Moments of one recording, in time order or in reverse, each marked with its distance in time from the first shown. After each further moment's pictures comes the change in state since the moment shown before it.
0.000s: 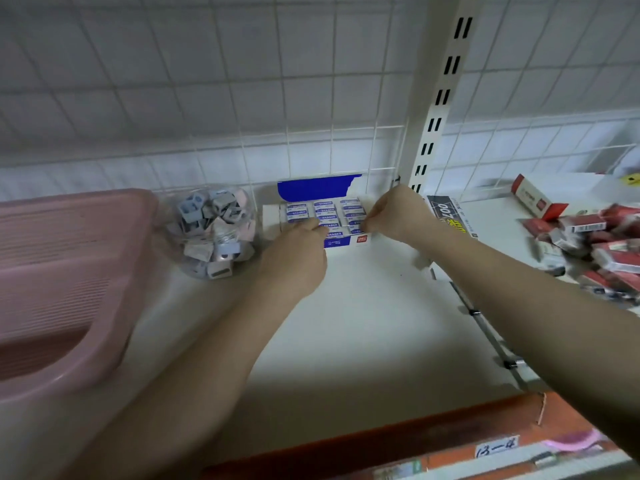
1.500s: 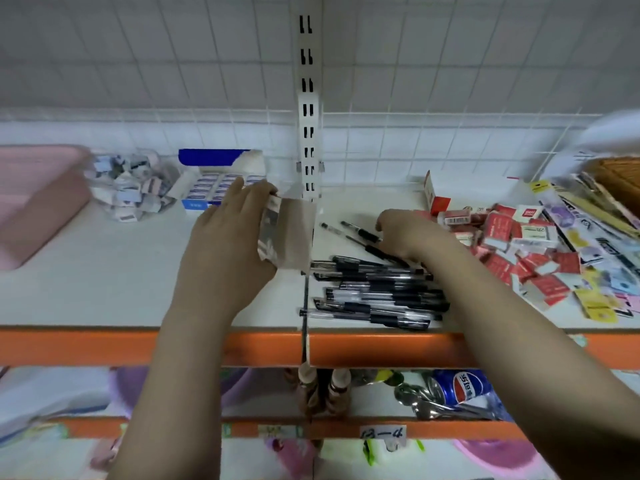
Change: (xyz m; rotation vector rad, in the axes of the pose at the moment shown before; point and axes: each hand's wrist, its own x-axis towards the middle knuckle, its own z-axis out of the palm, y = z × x) left_hand -0.069 0.201 -0.013 -0.060 0.463 -0.170; right_hand -0.050 0.176 -0.117 -0.470 -0.291 -0.306
